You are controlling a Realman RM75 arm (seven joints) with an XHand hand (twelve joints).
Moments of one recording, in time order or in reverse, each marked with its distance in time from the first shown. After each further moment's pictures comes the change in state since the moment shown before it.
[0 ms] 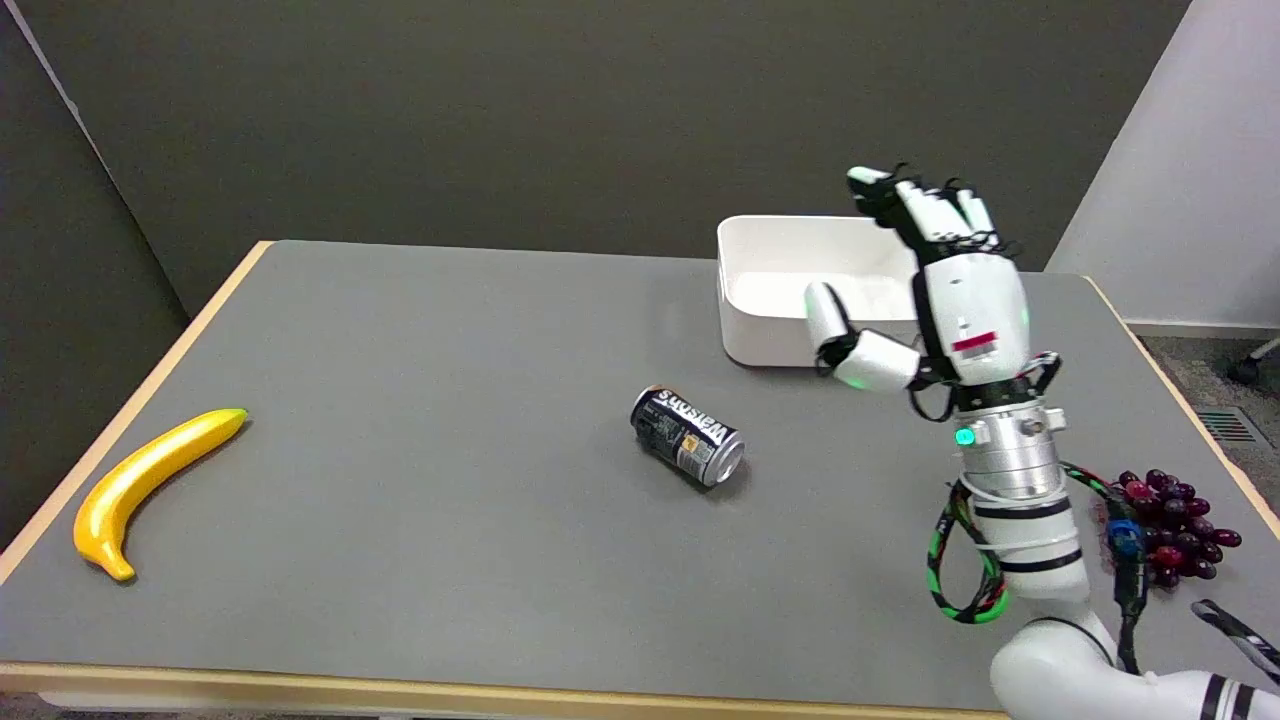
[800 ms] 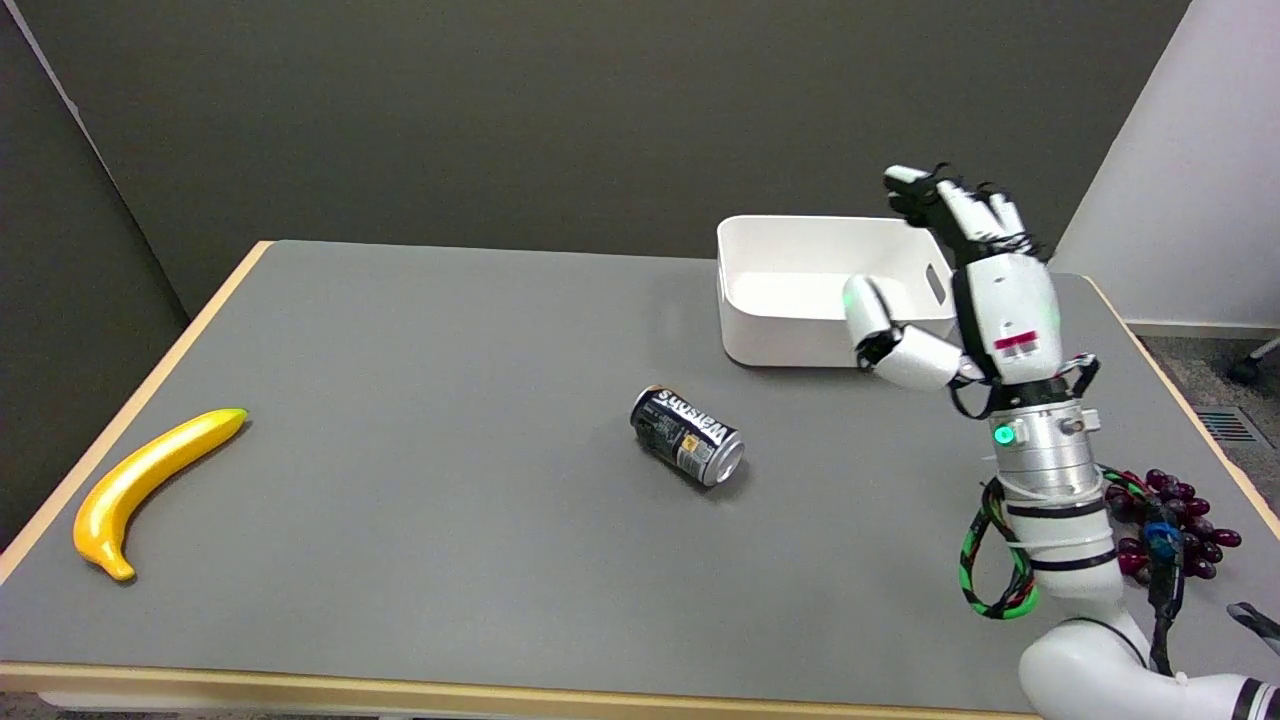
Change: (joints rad) arm -0.049 0.024 0.062 -0.017 -0.004 -0.002 0.131
